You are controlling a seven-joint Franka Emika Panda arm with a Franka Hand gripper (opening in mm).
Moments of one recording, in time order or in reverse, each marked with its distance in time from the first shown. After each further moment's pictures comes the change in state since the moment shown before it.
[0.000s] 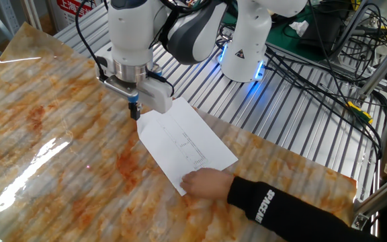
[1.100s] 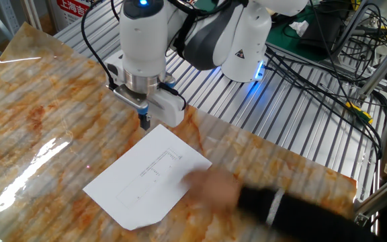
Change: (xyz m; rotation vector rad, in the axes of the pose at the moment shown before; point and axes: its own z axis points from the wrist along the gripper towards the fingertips) arm -0.026 0.048 -0.014 0.010 0.013 0.117
